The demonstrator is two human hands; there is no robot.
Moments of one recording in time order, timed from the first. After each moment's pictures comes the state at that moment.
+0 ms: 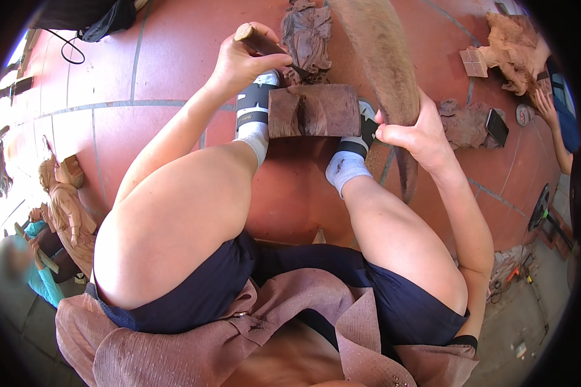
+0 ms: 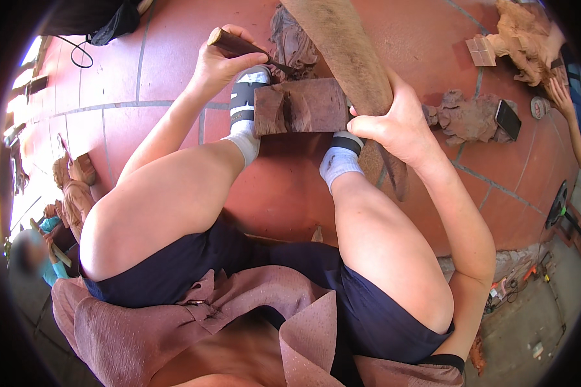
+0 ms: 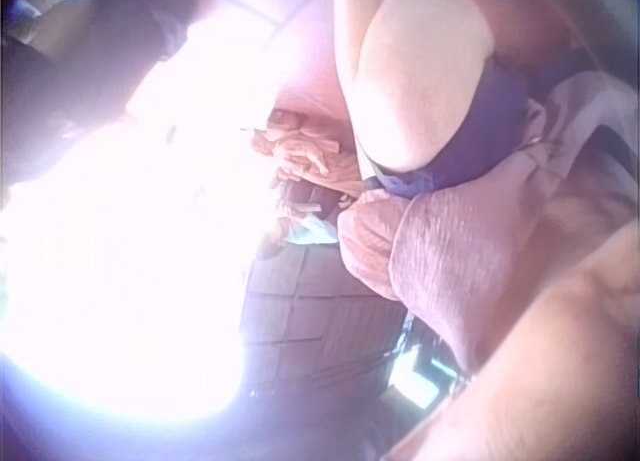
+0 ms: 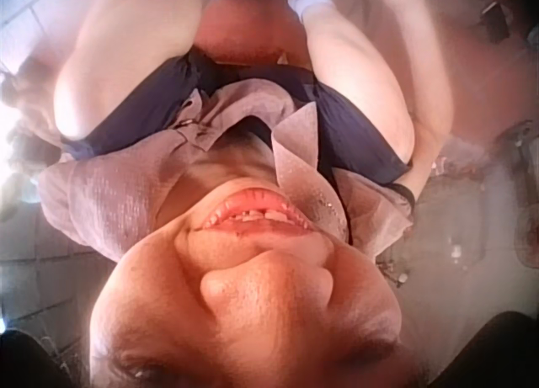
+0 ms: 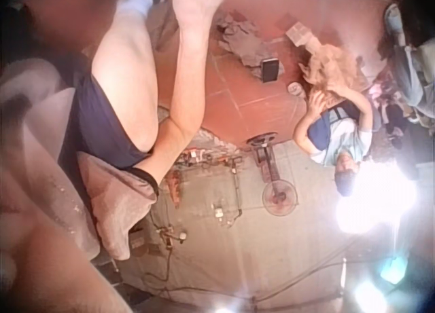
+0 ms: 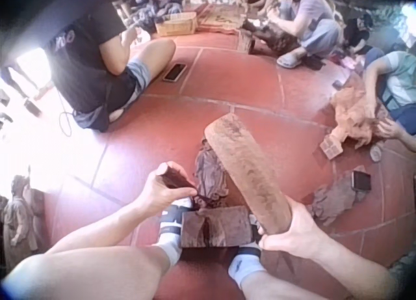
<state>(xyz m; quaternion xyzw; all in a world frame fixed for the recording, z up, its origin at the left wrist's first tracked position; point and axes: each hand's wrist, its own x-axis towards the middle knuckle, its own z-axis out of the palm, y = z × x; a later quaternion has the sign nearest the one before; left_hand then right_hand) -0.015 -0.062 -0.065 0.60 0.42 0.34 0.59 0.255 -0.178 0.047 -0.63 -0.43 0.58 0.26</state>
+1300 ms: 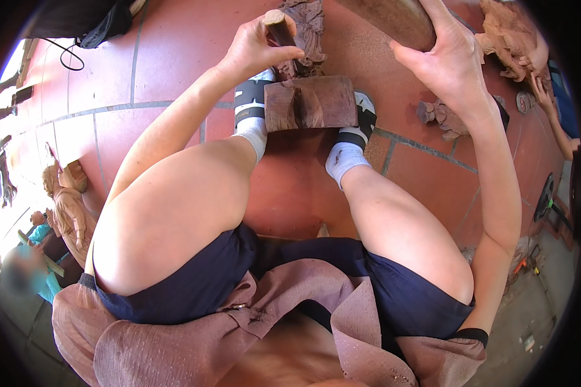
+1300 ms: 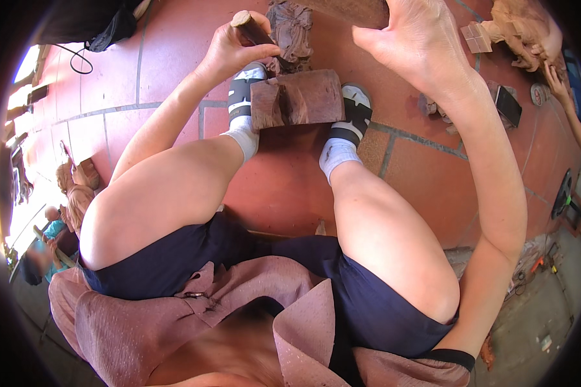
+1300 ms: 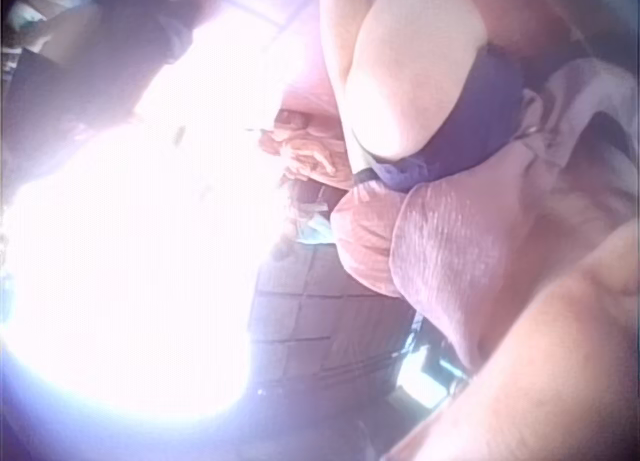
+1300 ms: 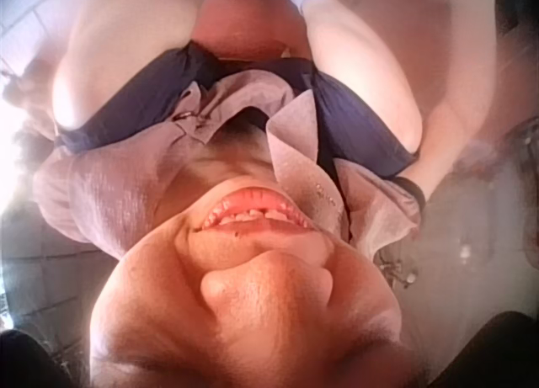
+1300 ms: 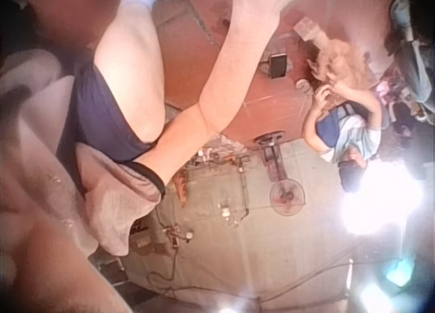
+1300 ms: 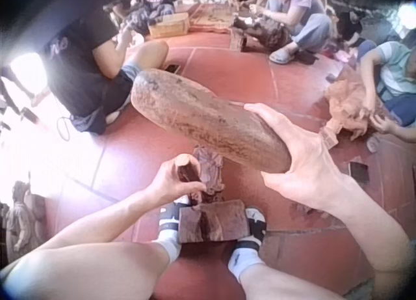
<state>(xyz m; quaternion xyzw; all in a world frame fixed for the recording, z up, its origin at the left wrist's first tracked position) 0.008 -0.045 -0.070 0.71 0.37 0.28 0.53 0.256 -0.117 0.092 -0.56 -0.79 0.12 0.23</state>
